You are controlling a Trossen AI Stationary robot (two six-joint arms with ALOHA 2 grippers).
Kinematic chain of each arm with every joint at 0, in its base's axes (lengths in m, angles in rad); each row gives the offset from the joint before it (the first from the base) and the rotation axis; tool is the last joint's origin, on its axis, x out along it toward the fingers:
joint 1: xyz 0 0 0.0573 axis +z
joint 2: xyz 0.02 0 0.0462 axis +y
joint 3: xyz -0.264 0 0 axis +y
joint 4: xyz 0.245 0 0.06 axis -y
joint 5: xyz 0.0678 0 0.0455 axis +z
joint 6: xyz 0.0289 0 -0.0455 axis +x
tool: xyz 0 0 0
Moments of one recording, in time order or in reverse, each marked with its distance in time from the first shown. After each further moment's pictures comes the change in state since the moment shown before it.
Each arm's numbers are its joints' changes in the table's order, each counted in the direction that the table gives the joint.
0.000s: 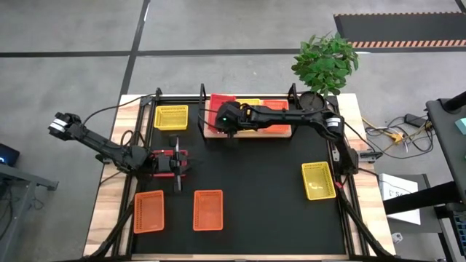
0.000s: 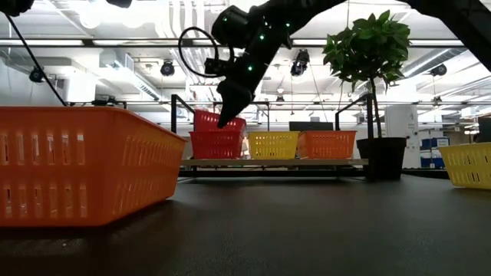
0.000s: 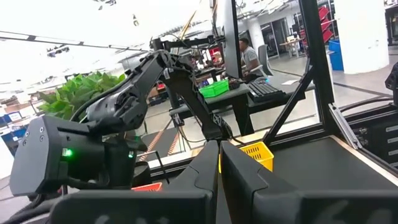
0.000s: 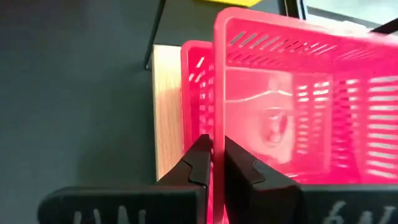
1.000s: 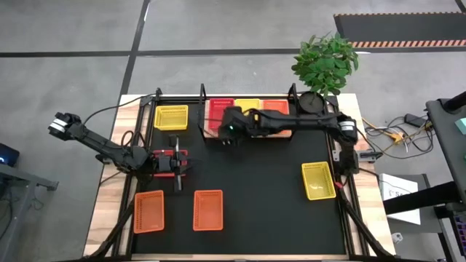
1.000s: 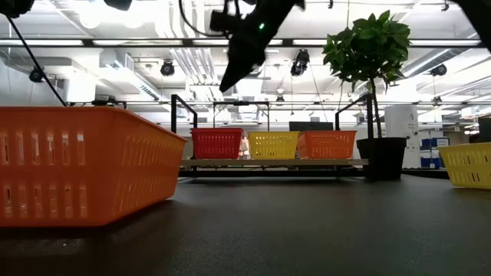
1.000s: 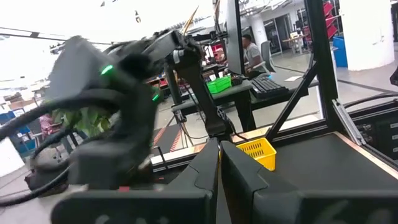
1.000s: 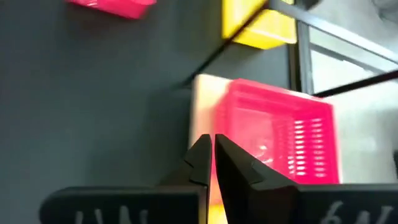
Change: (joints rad) left arm 0.000 0.000 0.010 -0.001 0.015 -0.003; right arm 0.106 -0.130 -0.005 -0.113 0.000 -0.059
